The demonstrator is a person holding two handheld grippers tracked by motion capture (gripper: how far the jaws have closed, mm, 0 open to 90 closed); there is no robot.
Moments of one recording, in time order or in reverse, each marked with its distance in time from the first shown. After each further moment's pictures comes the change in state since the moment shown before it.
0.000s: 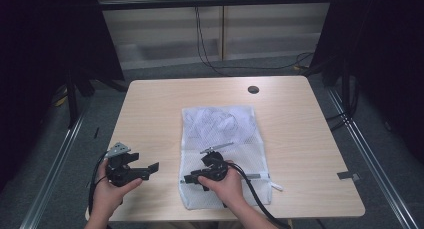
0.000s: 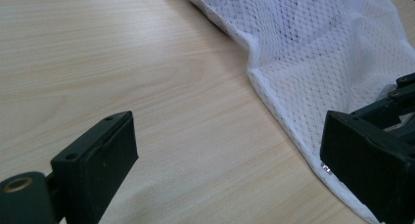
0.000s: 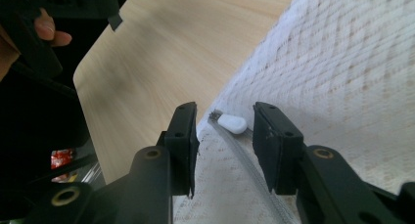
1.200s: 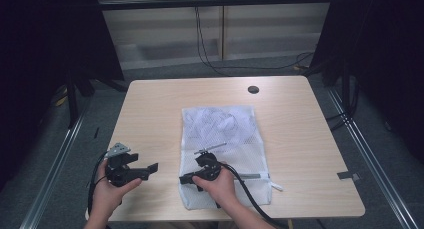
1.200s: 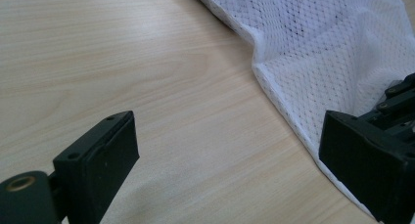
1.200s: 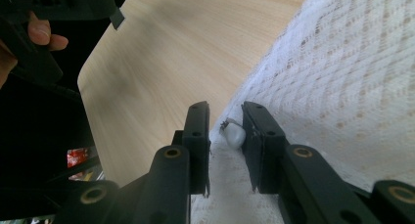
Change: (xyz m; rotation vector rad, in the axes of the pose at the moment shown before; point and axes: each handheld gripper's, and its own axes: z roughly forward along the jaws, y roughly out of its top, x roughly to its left) left arm 0.002 -0.001 0.001 0.013 0.005 -0.005; right arm 0.002 0.002 0.021 0.031 0.042 0.053
